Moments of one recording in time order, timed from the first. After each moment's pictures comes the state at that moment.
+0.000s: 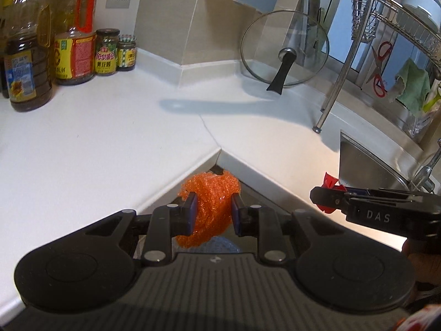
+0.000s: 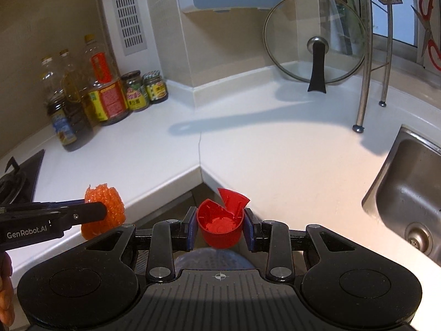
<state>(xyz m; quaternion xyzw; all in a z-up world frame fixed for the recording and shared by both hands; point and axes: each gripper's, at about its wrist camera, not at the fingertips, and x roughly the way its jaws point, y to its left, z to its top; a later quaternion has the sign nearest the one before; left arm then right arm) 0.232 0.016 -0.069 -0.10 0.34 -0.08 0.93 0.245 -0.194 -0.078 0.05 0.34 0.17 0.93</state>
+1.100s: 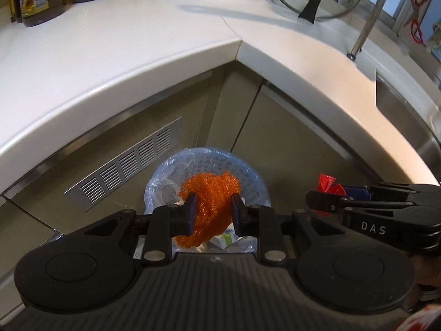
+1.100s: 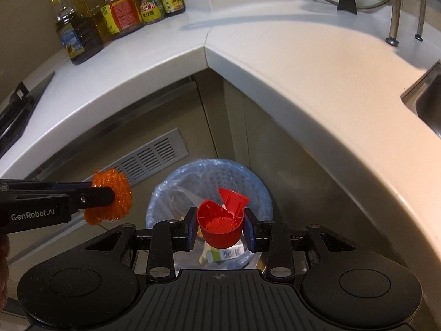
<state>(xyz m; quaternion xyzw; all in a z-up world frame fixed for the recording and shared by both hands) 0.208 -0.026 -0.162 -0.09 0.46 -0.02 0.88 0.243 -0.211 -0.188 0.01 0.45 0.22 0.86</state>
